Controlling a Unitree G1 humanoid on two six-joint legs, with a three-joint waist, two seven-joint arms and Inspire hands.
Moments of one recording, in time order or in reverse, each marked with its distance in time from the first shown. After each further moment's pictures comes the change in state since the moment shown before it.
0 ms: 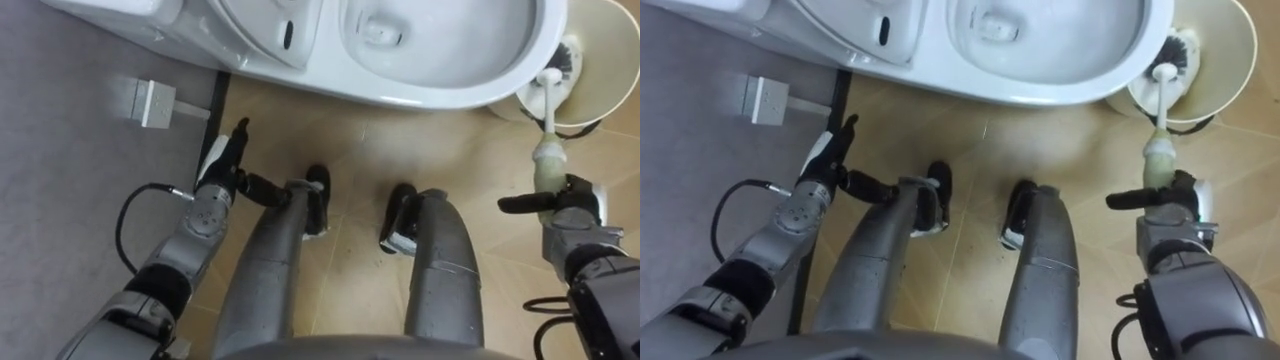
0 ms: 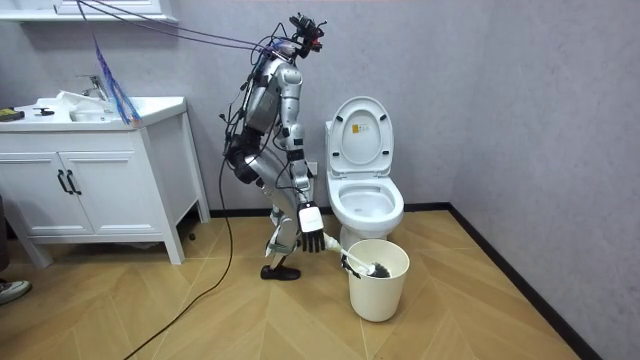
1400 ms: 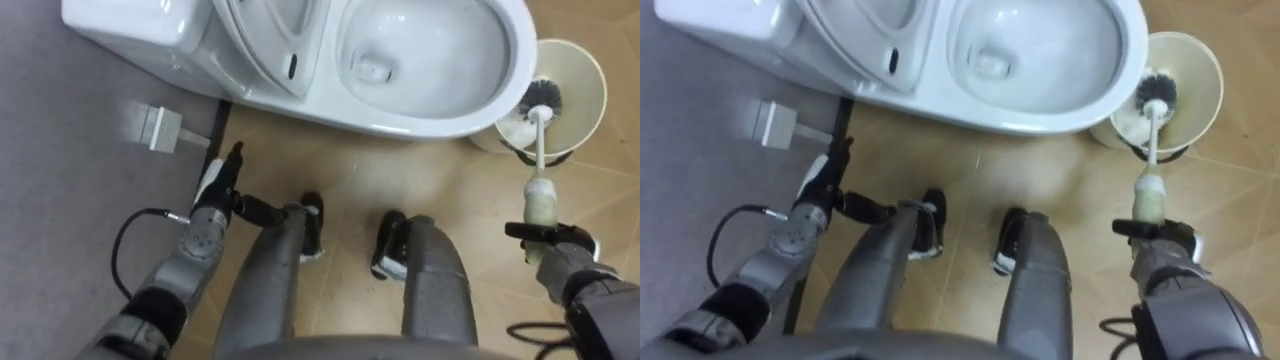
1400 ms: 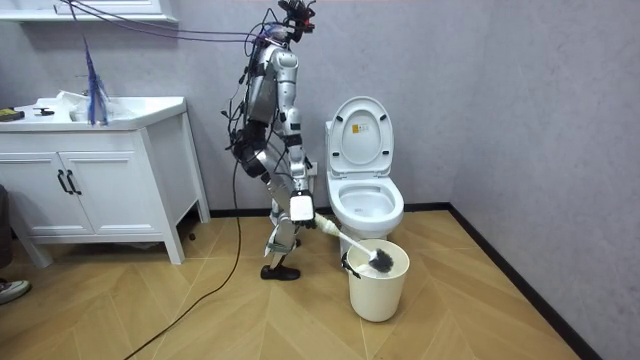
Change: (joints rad) left arm 0.121 0.011 0.005 -0.022 -0.035 -0.004 0.015; right arm 0.111 0.023 -0.043 0.040 0.352 0.013 0.036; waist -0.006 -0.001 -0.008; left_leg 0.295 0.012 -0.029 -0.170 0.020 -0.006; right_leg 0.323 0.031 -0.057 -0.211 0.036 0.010
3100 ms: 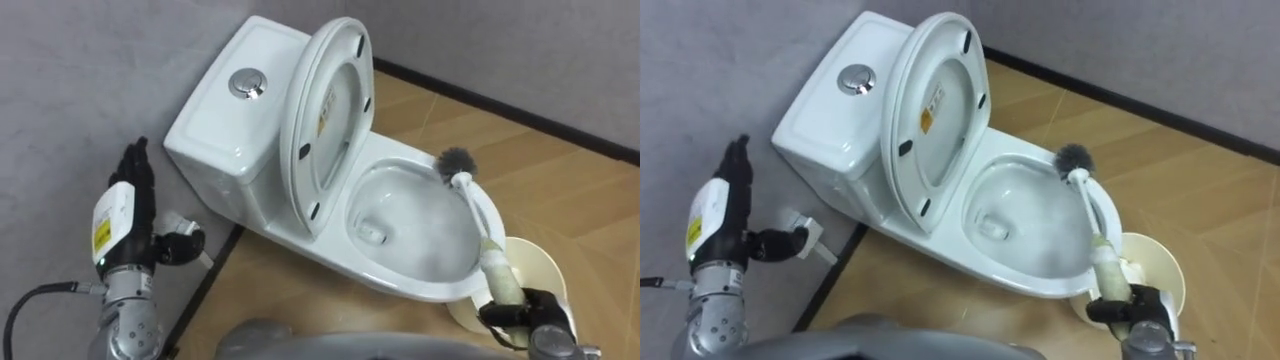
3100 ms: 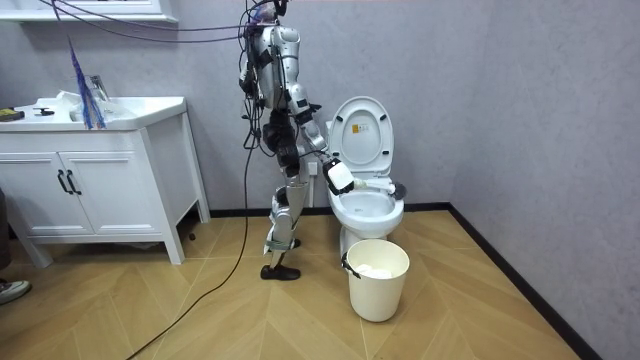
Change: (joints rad) left arm 0.531 0.016 0.344 -0.632 0.594 -0.136 0.209; right arm 0.380 0.091 -0.095 -0.245 -0.623 -0.109 0.079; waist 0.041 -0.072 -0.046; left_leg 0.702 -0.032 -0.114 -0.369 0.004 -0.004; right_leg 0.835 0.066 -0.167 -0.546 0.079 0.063
